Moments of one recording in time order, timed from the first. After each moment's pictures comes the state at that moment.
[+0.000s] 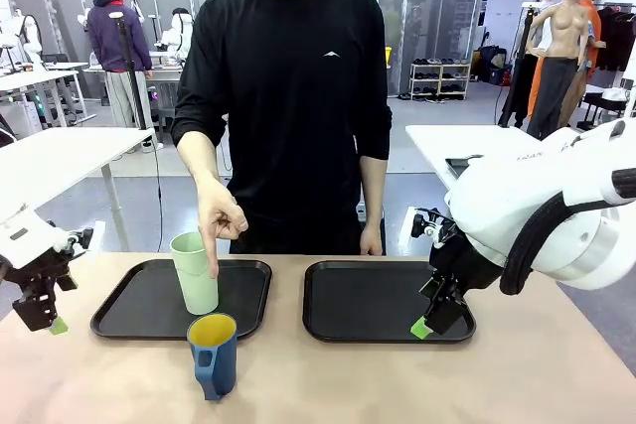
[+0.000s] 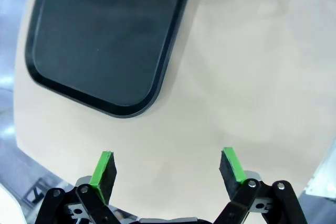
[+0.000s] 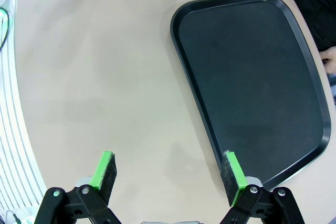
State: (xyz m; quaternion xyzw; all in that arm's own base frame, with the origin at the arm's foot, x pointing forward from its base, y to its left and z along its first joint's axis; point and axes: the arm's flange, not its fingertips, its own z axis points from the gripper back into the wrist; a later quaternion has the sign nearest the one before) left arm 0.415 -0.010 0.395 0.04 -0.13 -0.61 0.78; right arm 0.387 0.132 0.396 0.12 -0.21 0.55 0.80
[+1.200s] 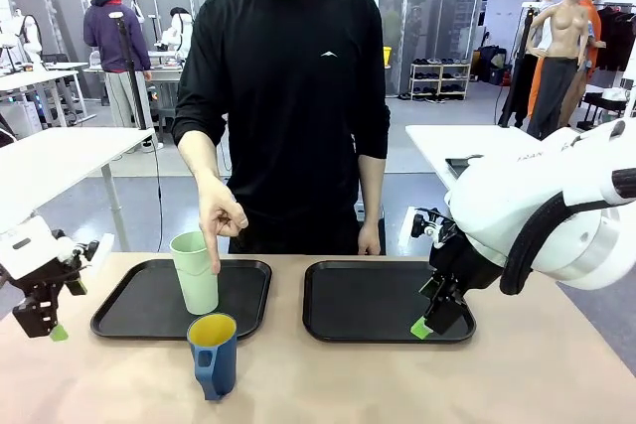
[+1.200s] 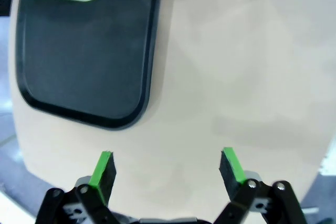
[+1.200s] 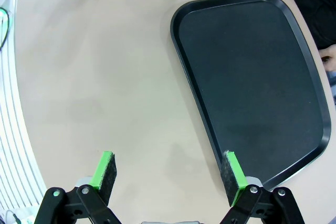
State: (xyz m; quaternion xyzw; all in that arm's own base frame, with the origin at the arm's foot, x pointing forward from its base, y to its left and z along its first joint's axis) left arm 0.415 -0.023 0.386 0.05 -0.11 -0.68 0.73; right arm 0.387 0.132 0.396 0.12 -0.21 0.55 0.80
